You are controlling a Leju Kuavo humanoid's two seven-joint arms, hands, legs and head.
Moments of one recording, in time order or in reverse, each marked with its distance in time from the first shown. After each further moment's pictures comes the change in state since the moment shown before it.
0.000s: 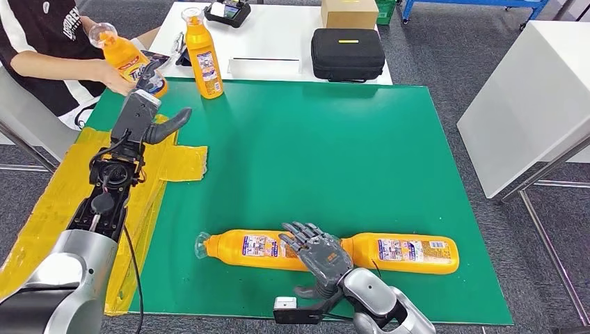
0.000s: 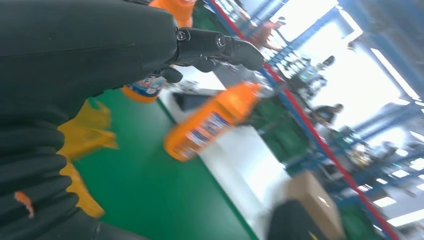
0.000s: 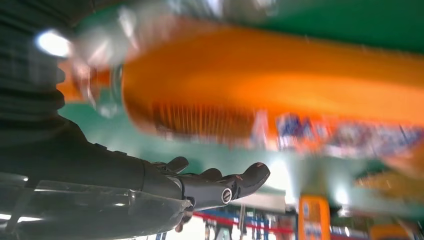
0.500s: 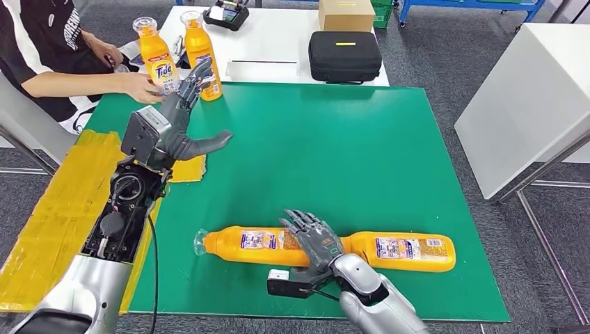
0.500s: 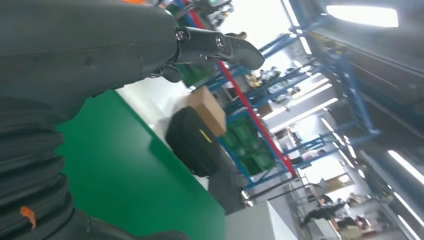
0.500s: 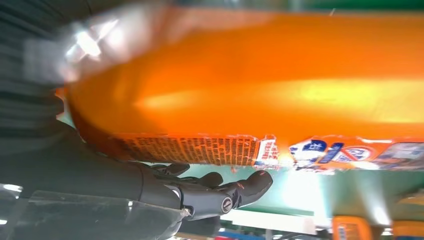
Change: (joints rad) left arm 0.142 -0.024 -0.213 -0.365 0.287 -0.245 0.005; right arm -0.152 0.089 -0.030 0.376 -0.030 -0.098 0.058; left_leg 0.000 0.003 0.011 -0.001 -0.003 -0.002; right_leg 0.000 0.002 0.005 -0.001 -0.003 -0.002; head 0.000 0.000
